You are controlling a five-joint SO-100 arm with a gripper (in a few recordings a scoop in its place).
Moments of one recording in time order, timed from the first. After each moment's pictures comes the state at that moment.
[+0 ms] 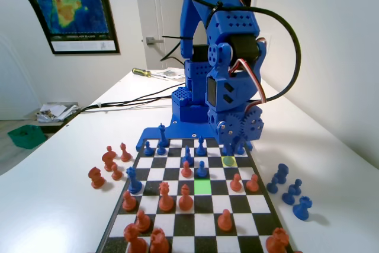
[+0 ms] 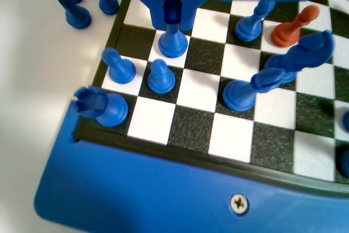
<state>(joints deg) -16.8 89.3 132.2 40.6 -84.9</state>
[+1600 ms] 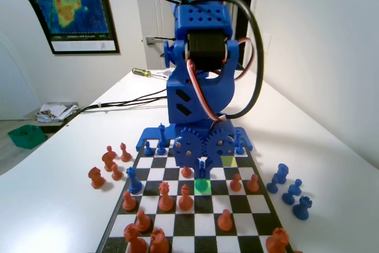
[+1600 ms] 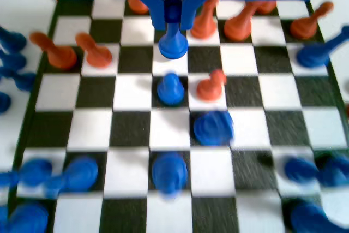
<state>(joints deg) -0.8 79.0 115.3 44.4 -88.8</state>
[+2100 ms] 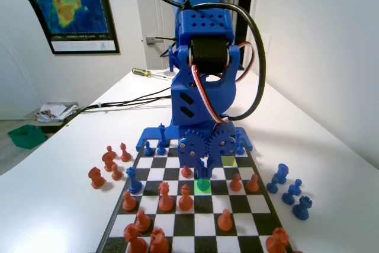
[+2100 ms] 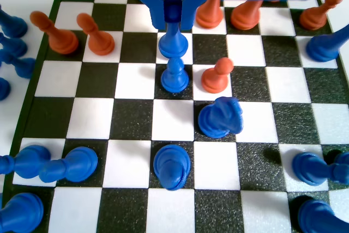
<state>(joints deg) -1.8 79.0 117.4 42.5 -89.3</state>
